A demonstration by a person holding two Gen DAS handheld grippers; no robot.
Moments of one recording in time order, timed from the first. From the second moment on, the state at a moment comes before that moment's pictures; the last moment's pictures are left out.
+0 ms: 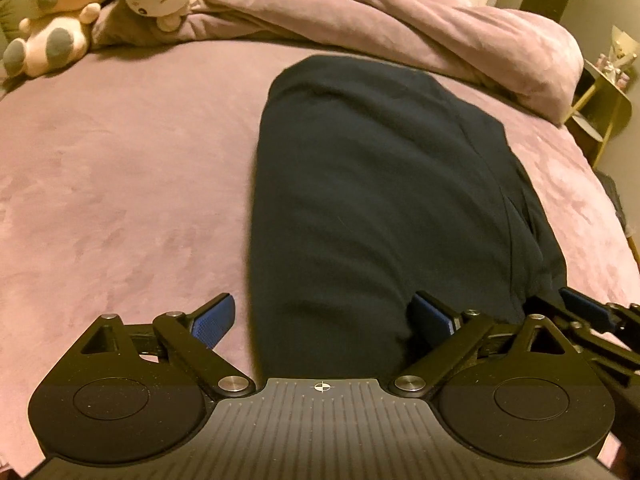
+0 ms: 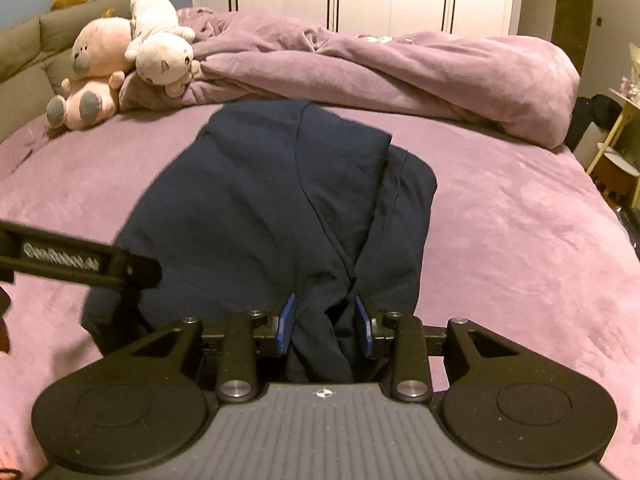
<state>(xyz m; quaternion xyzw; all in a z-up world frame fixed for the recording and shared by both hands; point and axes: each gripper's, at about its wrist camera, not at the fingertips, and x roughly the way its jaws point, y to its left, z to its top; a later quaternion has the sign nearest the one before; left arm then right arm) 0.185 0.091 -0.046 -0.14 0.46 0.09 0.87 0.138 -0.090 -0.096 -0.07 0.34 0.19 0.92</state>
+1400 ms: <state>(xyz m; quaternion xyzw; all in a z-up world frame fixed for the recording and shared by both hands) 0.086 0.083 -0.033 -0.06 0.50 0.14 0.85 0.054 -0.093 -0.083 -0.08 0.47 0.11 0.87</state>
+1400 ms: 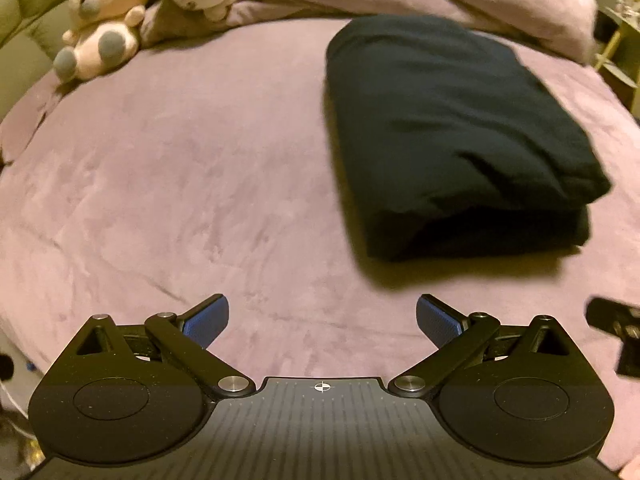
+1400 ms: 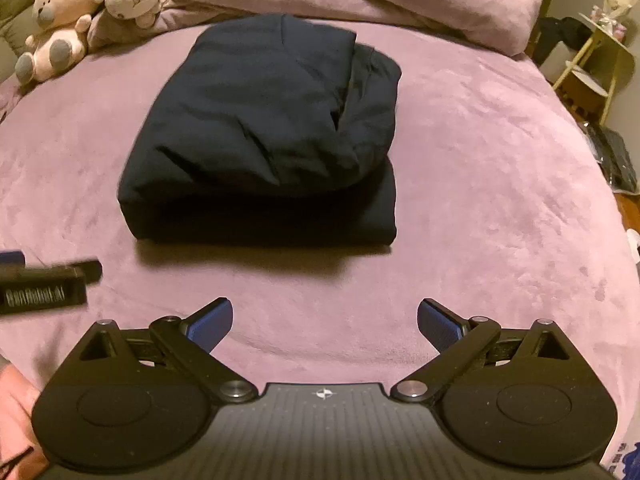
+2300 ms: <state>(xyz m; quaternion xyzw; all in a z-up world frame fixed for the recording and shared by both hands) 0.086 0.068 -0.007 -0.06 0.51 0.10 0.85 0.048 -0.087 -0.043 -0.07 0.46 0.07 0.88</state>
